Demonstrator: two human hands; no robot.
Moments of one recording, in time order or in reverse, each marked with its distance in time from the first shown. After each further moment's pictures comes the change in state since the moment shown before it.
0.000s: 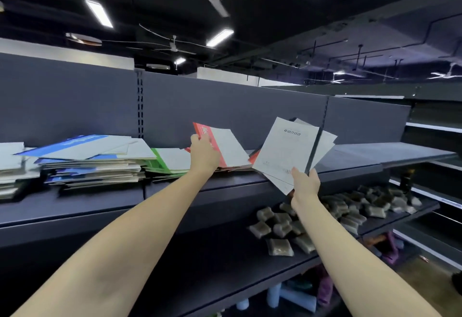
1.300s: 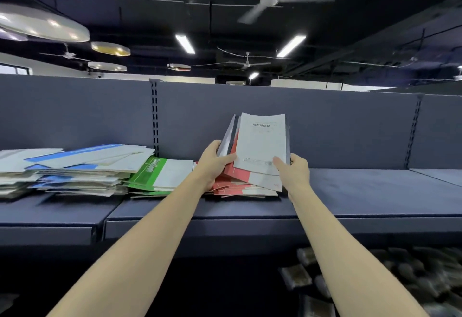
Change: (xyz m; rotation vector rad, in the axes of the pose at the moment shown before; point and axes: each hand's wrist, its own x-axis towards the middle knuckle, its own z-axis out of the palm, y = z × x) left_hand 0.055 0.000 0.057 -0.649 0.006 -0.236; right_hand 0.134 0.035 0.095 -0.403 -0.513 -0.134
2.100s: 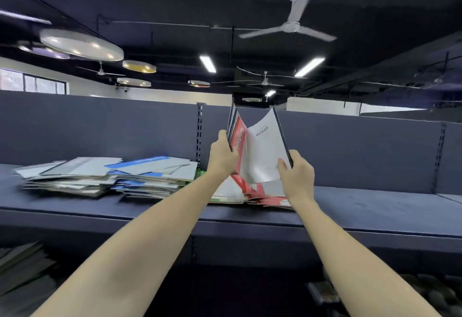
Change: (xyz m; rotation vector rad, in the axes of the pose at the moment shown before) left_hand -0.030 0.074 -0.071 0.521 0.324 0.270; right_hand -0.058 -0.060 0.054 -0.323 0.098 -0.523
